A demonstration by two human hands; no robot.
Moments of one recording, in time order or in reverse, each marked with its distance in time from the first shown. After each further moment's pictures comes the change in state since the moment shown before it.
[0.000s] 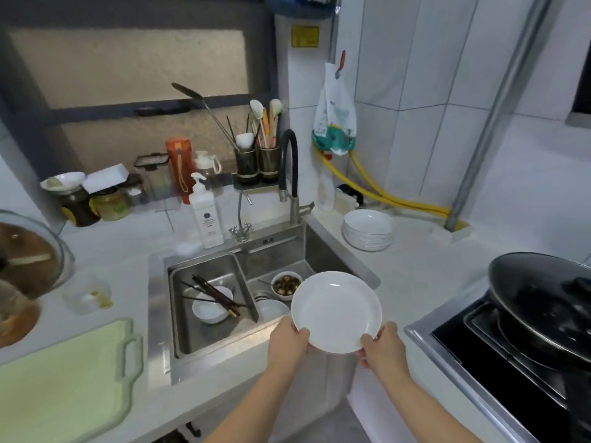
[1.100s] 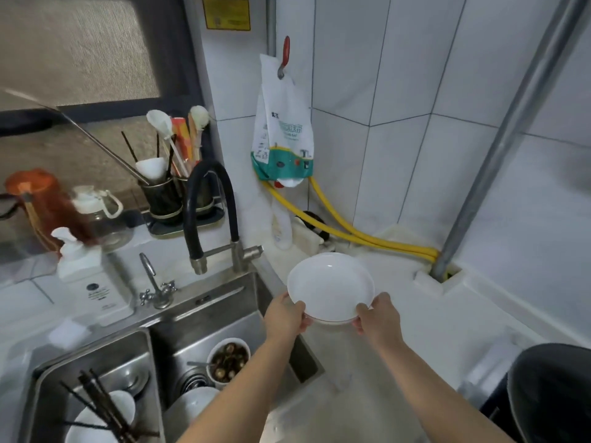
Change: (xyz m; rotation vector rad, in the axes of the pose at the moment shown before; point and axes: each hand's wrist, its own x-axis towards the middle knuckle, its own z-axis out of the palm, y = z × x) left_hand 0.283 0.167 0.139 -0.300 -0.033 -0.151; right_hand 0.323 -0.105 -0.042 -0.055 0.092 0.004
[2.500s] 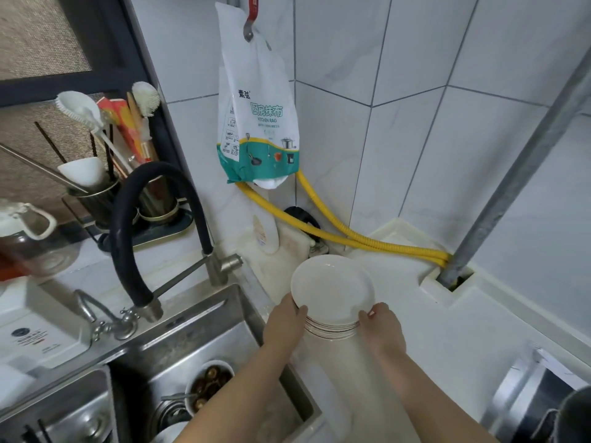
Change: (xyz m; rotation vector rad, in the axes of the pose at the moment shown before) left_hand 0.099 -0.002 0.043 0.575 -0.186 0.224; right_hand 0.094 0.012 0.022 -0.301 -0.011 0.122
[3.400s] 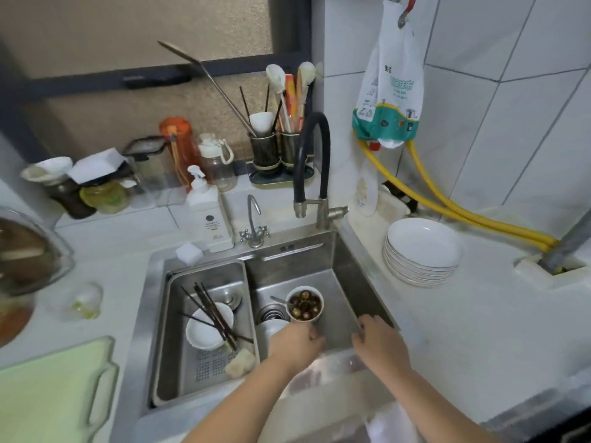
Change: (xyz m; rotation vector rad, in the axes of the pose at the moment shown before) left_hand -0.222 -0.162 -0.071 0.418 0.019 -0.129; right_hand -0.213 0.033 0.102 -0.548 -0.241 -0.644
